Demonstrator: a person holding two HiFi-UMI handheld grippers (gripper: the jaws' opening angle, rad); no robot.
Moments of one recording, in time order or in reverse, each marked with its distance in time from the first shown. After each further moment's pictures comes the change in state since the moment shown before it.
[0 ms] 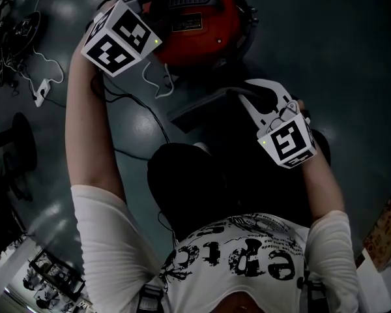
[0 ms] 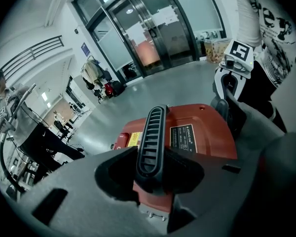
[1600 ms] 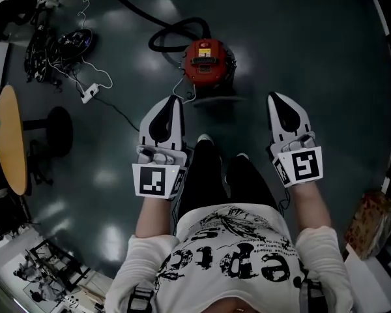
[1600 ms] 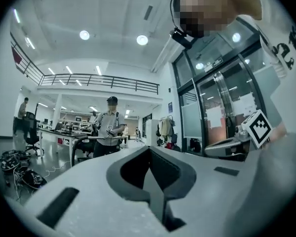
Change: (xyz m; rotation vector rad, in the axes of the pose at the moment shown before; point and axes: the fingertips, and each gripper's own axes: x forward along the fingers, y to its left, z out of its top) left arm -0.514 0.010 0.319 -0.804 -0.650 0.697; right arm -0.395 -0.073 0.415 0.290 -0.369 -0.403
